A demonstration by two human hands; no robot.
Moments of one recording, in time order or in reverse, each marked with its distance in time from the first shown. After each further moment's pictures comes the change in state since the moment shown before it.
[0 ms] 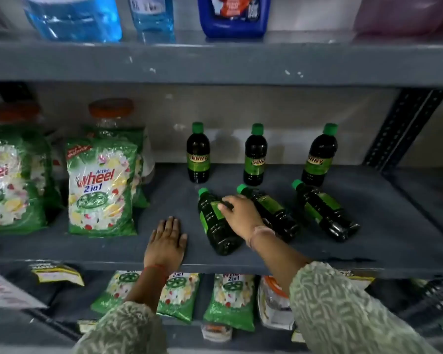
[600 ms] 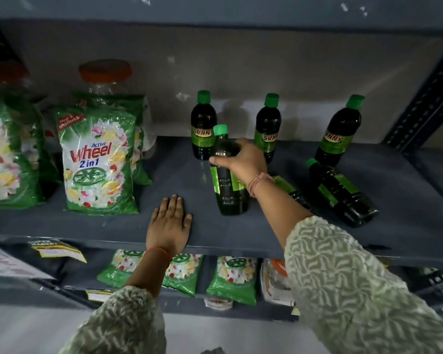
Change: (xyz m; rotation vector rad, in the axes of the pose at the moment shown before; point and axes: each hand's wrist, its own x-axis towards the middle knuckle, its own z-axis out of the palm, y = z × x) left_hand 0.009 -0.036 0.026 0.022 -0.043 -0.052; right_hand 0.073 -0.018 0.028 0.252 0.076 0.162
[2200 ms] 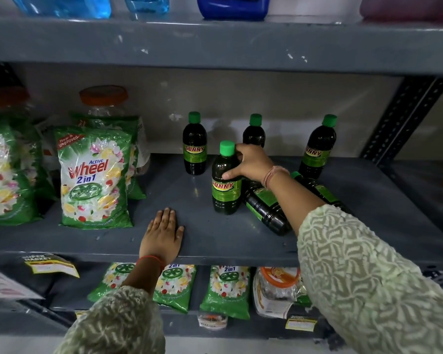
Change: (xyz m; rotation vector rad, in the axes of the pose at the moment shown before) left_hand -0.019 0.001 0.009 -0.005 -0.074 0.028; right_hand -0.010 0.002 -0.055 -0.201 -0.226 -0.137
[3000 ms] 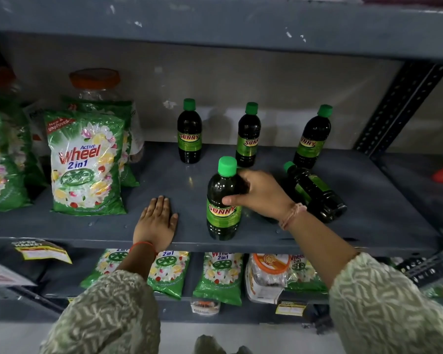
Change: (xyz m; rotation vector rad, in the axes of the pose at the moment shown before) left_hand 0.009 -0.002 -0.012 0.009 0.029 -0.001; right_hand -0.083 0.002 0.008 0.089 -0.072 -0.104
